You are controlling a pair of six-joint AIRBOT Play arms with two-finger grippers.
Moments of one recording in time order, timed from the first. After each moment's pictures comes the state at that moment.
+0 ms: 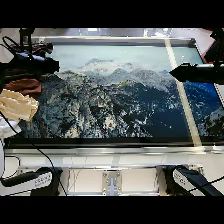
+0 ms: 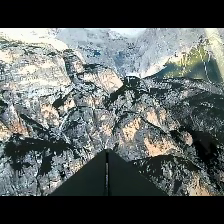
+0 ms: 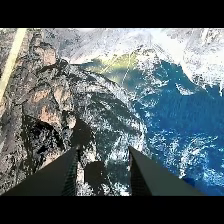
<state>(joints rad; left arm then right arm) 0.01 -1.31 1.57 1.20 -1.13 -1.25 -0.13 -1.02 1.41 -1.03 1.23 1.31</state>
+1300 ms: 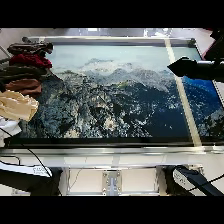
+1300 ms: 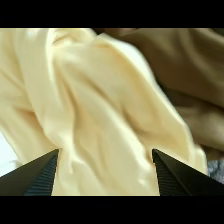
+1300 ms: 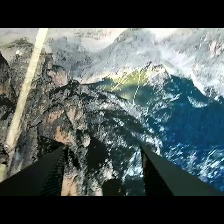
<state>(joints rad) 0.65 -1.63 1.57 1.61 -0.99 -1.75 -0.13 -1.04 1.41 -0.98 1.18 1.37</state>
